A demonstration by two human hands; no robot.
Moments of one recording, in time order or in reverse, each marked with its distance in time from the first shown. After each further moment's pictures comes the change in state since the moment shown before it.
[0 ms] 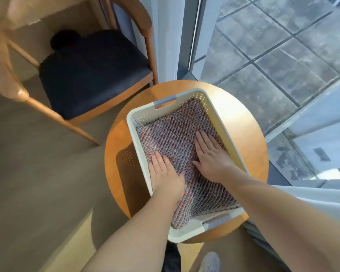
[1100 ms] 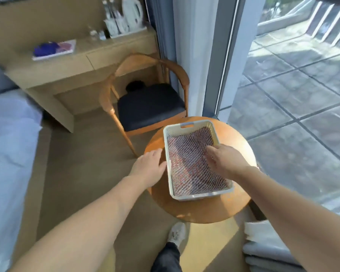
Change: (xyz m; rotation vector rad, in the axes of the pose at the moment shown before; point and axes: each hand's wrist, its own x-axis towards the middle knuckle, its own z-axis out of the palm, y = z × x) left_hand -0.232 -0.064 -0.130 -0.215 0.396 0.080; right_hand -0.194 0.014 -0.143 0.231 0.583 -0.272
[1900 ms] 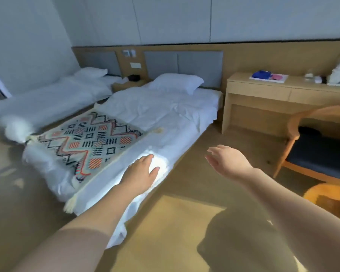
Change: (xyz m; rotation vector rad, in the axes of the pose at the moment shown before) left_hand -0.611 -0.281 -0.045 -0.110 0.495 -0.900; right_hand -0.076 -0.589 -0.033 0.210 0.045 -0.832
